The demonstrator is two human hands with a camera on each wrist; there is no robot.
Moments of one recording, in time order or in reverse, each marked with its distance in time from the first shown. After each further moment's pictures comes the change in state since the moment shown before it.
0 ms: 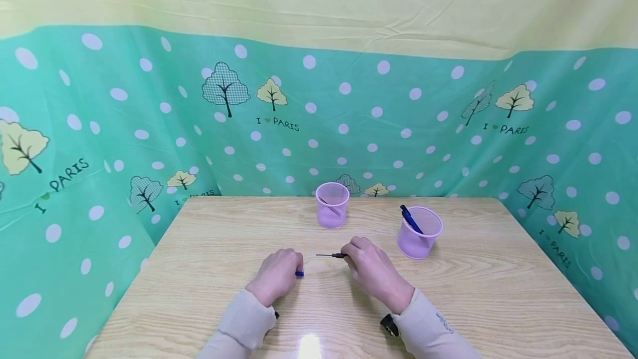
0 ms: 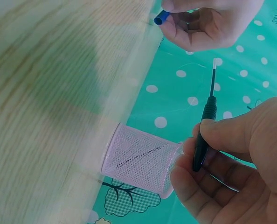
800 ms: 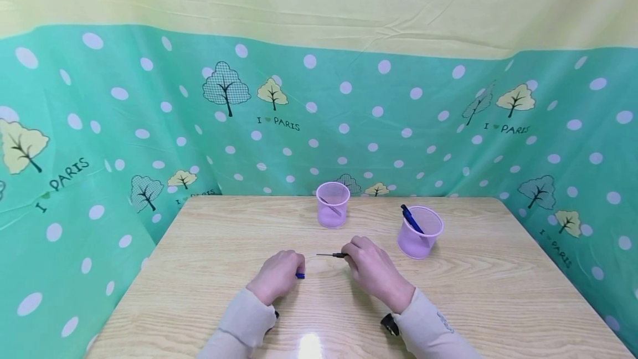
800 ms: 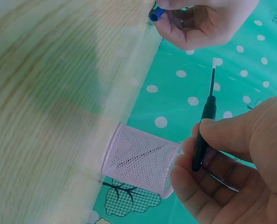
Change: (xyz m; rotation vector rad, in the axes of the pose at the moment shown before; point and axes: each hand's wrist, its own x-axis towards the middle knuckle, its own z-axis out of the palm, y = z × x) left_hand 0.000 -0.002 0.005 -0.030 -0.060 -0.007; right_hand 0.001 -0.001 -0.002 0.007 -0.013 0.012
